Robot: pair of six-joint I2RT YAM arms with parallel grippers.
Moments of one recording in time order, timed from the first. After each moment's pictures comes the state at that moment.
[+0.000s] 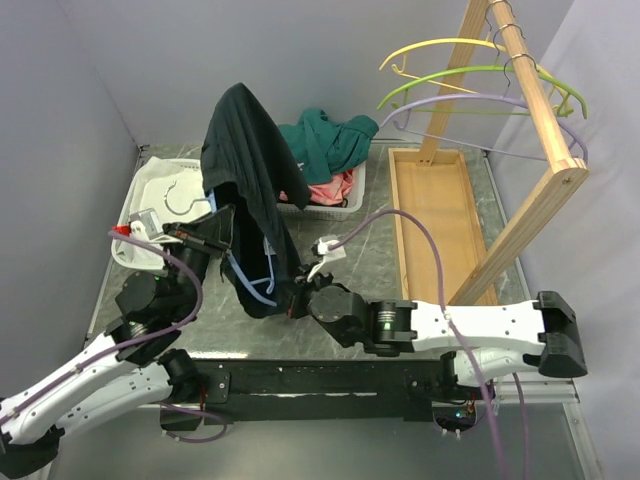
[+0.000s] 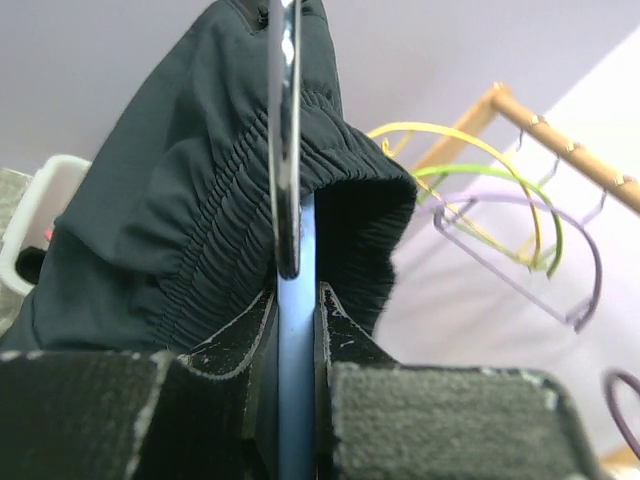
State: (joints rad) left arm -0.91 0.54 0.70 0.23 -0.67 -0.49; right arm 1.41 1.28 0.96 0.02 0.69 0.72
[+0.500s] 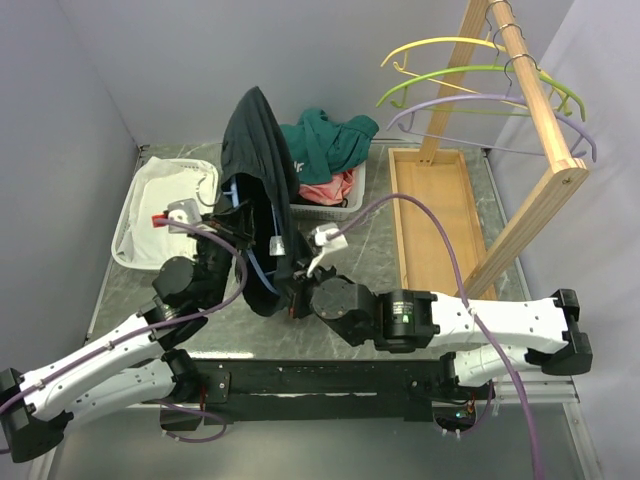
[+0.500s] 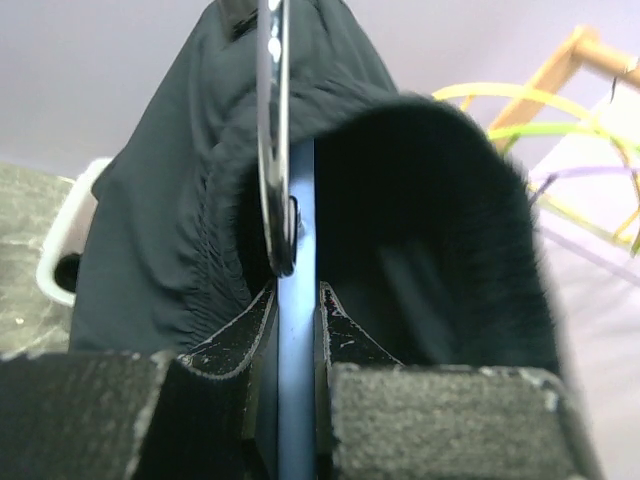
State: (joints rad) left arm -0.92 0.75 0.67 0.44 -0.75 -0.36; right arm 1.48 1.24 1.20 -0.30 0.72 0.71
